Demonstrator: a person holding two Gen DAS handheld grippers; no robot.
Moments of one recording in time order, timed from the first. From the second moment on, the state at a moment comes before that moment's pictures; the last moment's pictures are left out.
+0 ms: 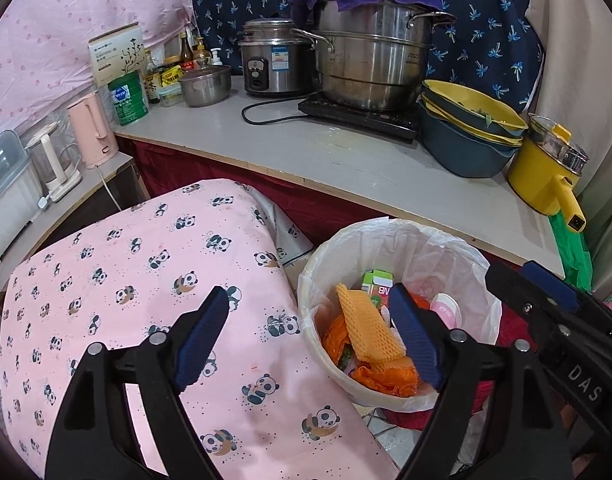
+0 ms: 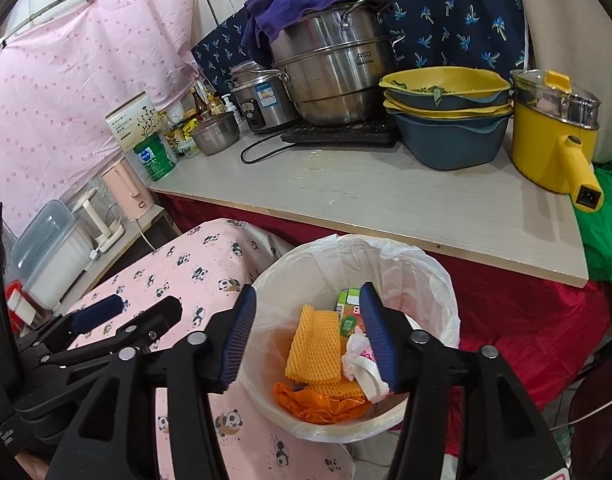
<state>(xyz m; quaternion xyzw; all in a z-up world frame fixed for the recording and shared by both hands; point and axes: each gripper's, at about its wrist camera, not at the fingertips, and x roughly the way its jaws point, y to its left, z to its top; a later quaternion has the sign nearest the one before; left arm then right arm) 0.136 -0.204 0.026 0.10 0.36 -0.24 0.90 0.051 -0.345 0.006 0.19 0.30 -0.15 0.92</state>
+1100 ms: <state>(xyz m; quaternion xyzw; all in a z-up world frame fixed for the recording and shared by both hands) 0.088 -0.151 0.009 0.12 0.36 -0.19 0.91 0.000 -0.296 -0.017 0.08 0.35 -0.18 0.91</state>
